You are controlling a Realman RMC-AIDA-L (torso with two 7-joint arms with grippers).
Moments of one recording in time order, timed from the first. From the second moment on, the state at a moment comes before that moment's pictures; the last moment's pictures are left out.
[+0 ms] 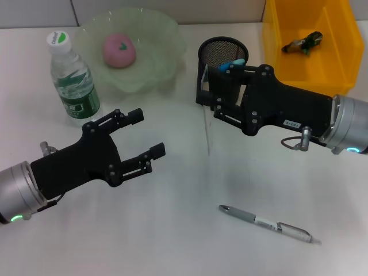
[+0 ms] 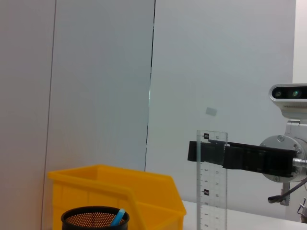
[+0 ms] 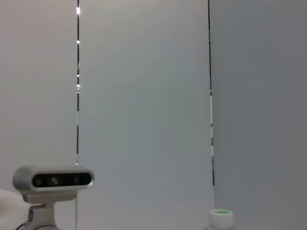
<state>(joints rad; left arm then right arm) -0.40 -2.07 0.80 0.27 1.60 1.63 -0.75 0.64 2.08 -0.71 -0.24 -1.67 -1.63 0.79</state>
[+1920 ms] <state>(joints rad) -0.41 -2.07 0.78 0.26 1.60 1.58 -0.79 0.69 2.09 -0.74 -0.04 -1.51 -1.53 -0.21</state>
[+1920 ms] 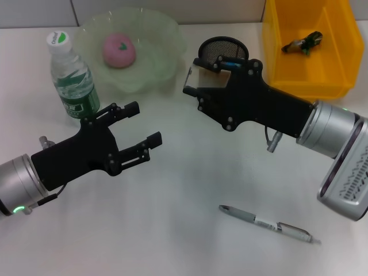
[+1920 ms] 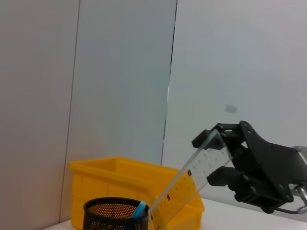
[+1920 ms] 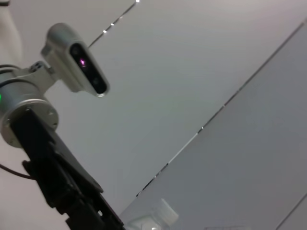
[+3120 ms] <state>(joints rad) -0.41 -2.07 0.76 0.25 1.60 1.58 -0.80 0.72 2.09 -0.74 -0.04 -1.50 -1.51 -0.46</state>
